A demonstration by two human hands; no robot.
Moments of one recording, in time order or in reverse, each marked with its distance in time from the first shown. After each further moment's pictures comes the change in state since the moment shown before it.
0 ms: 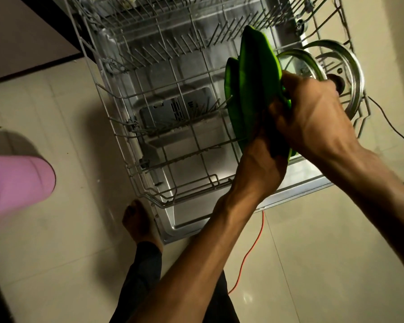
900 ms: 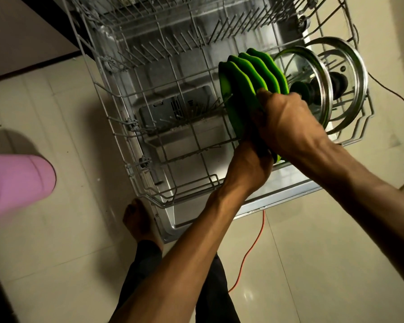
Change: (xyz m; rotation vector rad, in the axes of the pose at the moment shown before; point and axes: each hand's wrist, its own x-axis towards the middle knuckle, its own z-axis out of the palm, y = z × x) left_hand 0.012 -0.022 -0.008 0.154 -0.006 -0.072; right_hand 0.012 -0.005 0.030 -0.140 -0.166 -0.008
